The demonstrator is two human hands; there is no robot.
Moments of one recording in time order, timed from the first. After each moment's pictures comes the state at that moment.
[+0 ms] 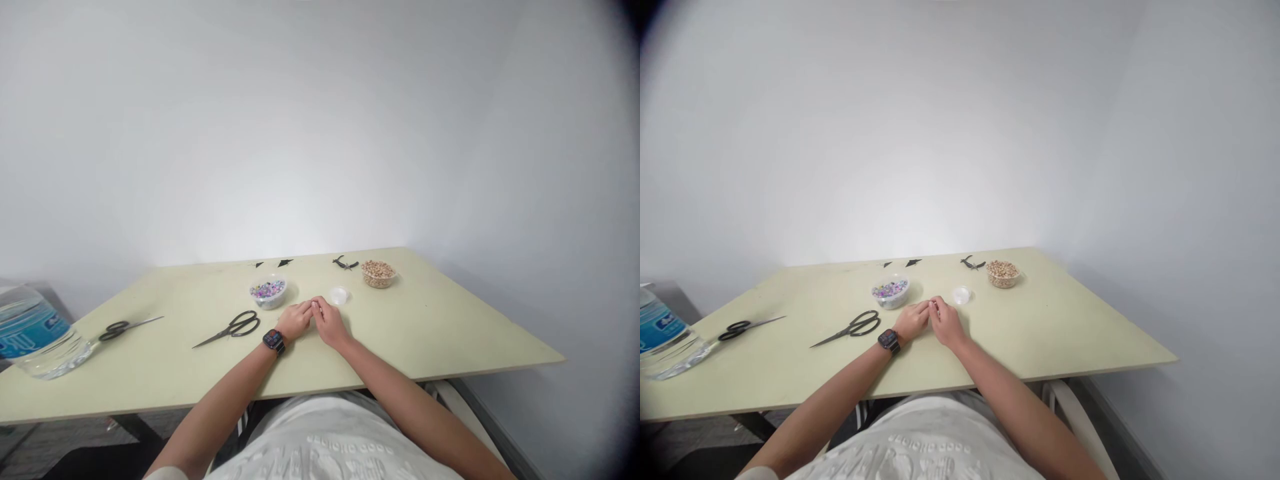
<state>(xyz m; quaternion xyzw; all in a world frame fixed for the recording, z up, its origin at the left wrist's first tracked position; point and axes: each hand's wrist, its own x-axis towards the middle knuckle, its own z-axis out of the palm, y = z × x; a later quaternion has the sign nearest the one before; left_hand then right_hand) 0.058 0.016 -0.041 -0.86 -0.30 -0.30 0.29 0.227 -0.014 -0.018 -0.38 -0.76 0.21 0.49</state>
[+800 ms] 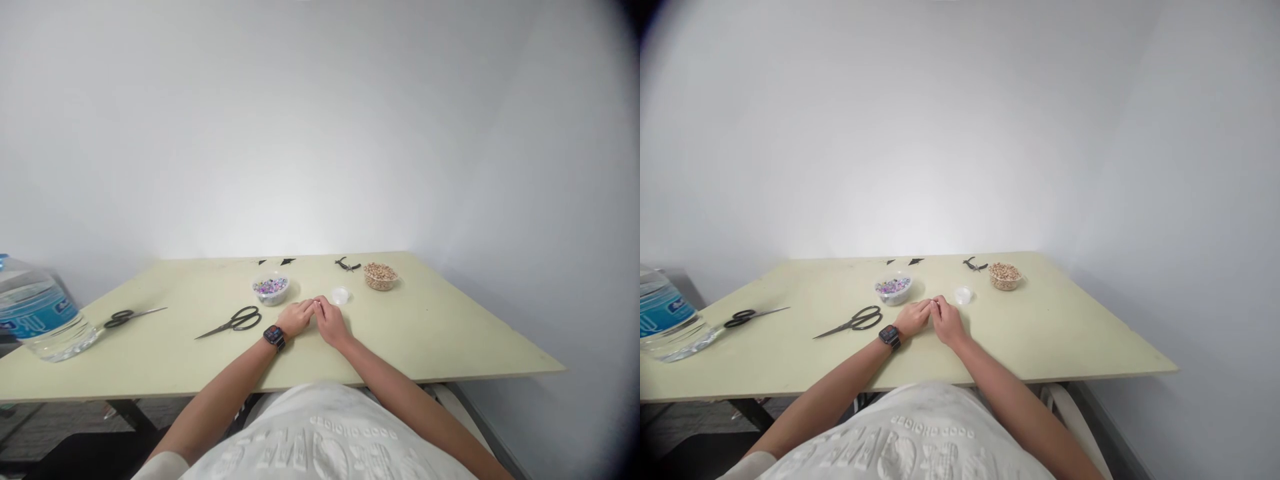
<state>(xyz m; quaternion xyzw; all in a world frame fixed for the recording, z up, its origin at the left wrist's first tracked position) 0.056 0.014 -0.041 -0.87 -0.30 -0.29 0.28 0.229 -0.014 -0.020 -0.40 -0.78 0.18 0.45</state>
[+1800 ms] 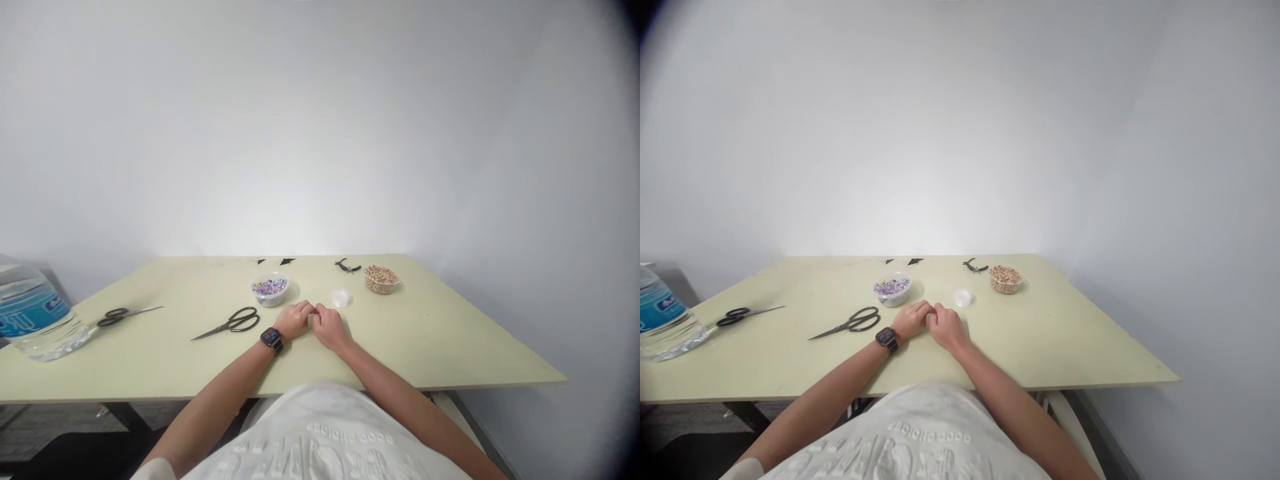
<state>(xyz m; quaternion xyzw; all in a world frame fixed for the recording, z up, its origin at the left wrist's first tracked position) 0.056 0.013 -0.043 -0.85 -0.35 -0.31 0.23 0.228 -0.009 -0.022 -0.50 -0.80 0.08 0.33</state>
